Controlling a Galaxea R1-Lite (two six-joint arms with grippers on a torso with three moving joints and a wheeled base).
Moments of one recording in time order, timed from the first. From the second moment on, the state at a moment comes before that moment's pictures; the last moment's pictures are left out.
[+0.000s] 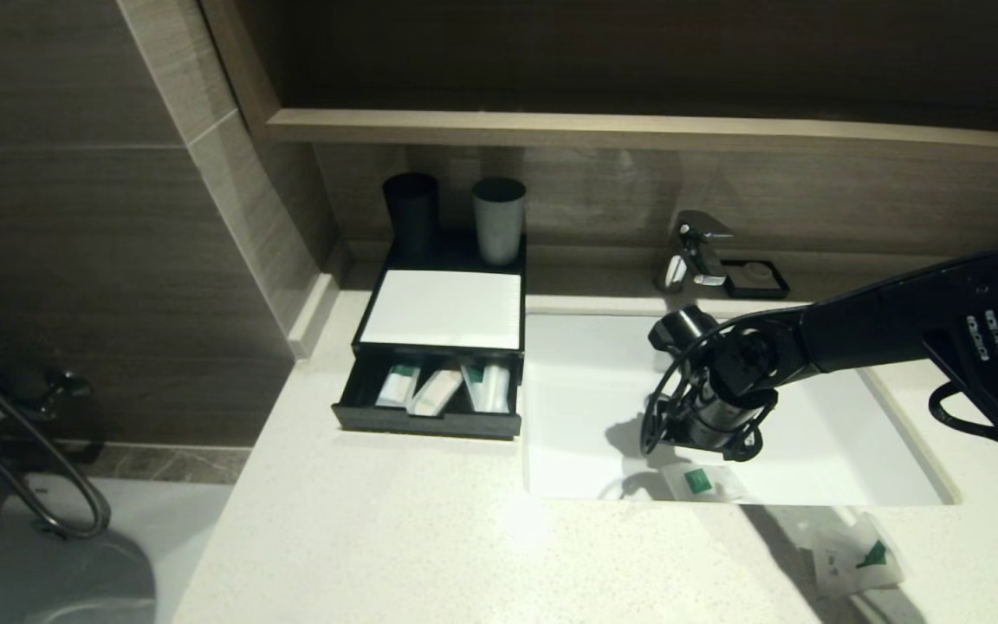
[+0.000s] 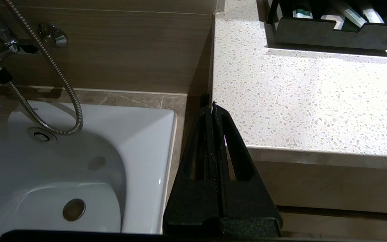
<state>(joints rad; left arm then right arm) -0.01 0.00 0.00 0.00 0.01 0.00 0.36 2.20 -1.50 0.44 -0.30 0.52</state>
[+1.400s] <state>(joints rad) -0.01 0.00 0.00 0.00 0.01 0.00 0.30 2.22 -1.49 0.40 -0.29 0.47</state>
